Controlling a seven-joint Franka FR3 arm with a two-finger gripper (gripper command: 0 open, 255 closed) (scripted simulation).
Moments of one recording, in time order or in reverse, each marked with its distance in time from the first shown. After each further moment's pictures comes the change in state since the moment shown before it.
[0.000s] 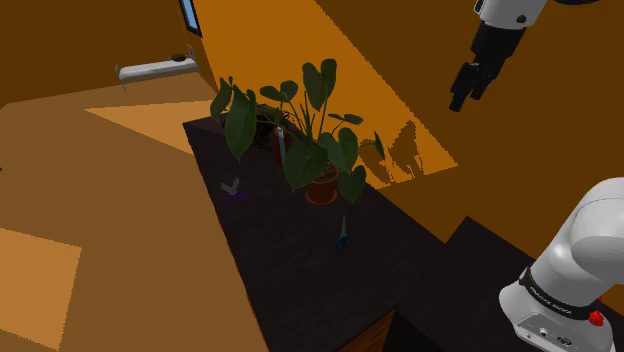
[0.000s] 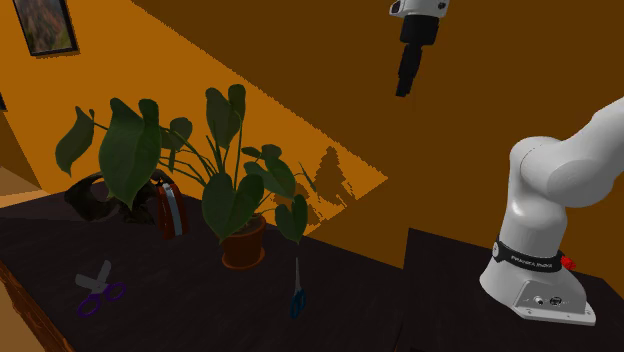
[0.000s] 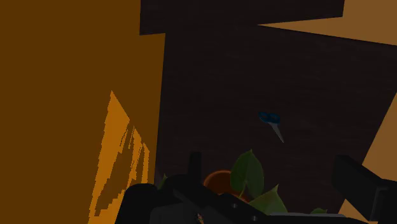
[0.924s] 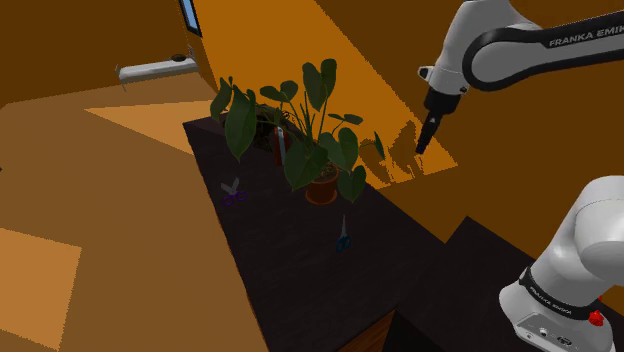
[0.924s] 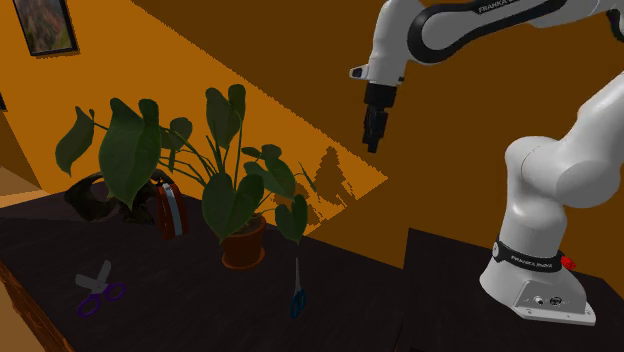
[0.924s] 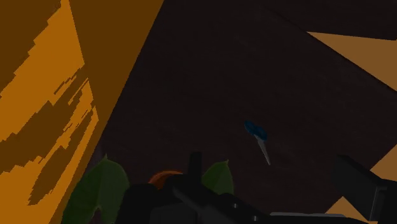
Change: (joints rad) arm 0.117 0.198 -0.143 -0.224 -0.028 0.419 -0.360
